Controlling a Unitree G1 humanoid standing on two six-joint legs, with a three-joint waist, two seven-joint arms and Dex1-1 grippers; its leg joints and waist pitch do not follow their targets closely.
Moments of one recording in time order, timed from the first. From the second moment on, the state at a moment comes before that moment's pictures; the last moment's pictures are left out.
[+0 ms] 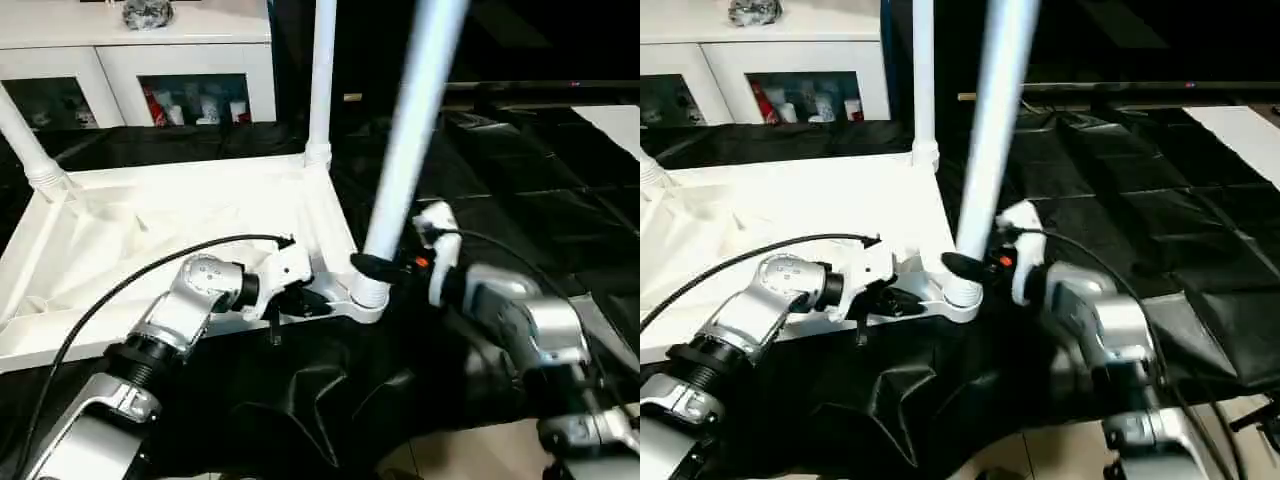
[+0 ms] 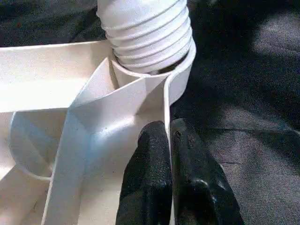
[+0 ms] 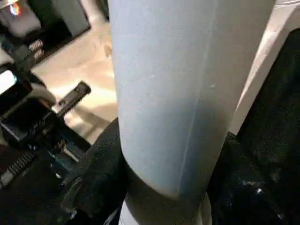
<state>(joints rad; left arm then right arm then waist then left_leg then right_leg) -0.58 0.36 -0.35 0.52 0.01 0.10 -1.13 -0.42 -0.26 0.00 0.30 0.40 0.53 0.81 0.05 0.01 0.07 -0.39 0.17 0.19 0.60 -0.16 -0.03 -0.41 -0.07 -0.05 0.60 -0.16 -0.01</state>
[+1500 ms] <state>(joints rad) -0.62 0.36 -0.35 0.60 0.06 0.06 -1.07 -0.46 -0.24 0.14 0.47 0.19 0.12 0.83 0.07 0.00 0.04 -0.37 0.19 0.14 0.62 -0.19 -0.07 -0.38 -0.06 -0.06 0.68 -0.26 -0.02</state>
